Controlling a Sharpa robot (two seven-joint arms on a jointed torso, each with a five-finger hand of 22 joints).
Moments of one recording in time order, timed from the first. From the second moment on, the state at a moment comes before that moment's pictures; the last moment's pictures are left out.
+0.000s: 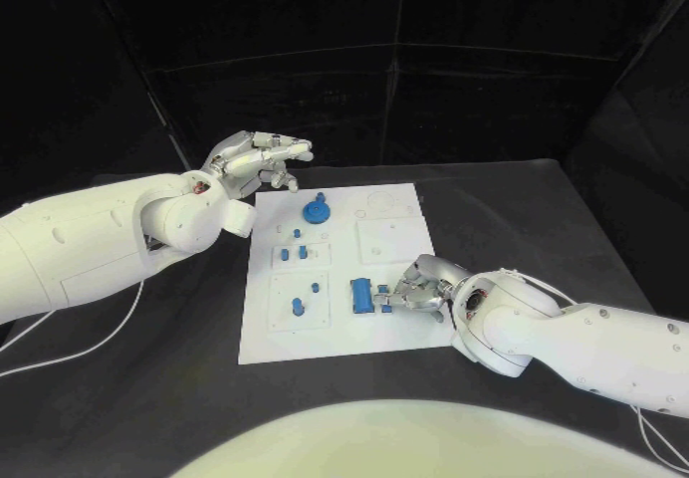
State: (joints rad) left arm 1.23 -0.82 -0.09 1.37 -0.01 -0.06 0.34; left_hand 1.30 -0.01 0.09 -0.08 0.05 0.99 0.19 0.13 0.07 0.99 0.12 0.29 0.08 1.25 0.03 1.08 0.62 0.17 1.27 0.13 0.53 0.58; right arm 0.91 -0.85 -0.01 1.80 -1.26 -0.38 -0.57; right_hand 1.13 -0.03 -0.13 0.29 0.26 1.08 0.05 0.34 0.36 1.47 -0.02 1.35 1.31 1.46 -0.08 1.55 1.31 0.16 1.28 0.03 1.18 0.72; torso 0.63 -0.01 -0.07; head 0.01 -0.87
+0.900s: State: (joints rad) left arm 1.23 -0.82 -0.09 1.36 -0.01 -0.06 0.34; left_hand 1.30 -0.01 0.09 -0.08 0.05 0.99 0.19 0.13 0.07 0.99 0.12 0.29 0.08 1.25 0.03 1.08 0.62 0.17 1.27 0.13 0.53 0.58; right arm 0.91 -0.90 -0.01 1.83 -1.27 -0.33 -0.50; right_hand 1.26 -0.01 -0.14 0.21 0.27 1.07 0.06 0.34 0.39 1.47 -0.02 1.35 1.31 1.47 -0.08 1.55 1.31 0.16 1.28 0.03 1.17 0.72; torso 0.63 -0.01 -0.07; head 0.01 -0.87
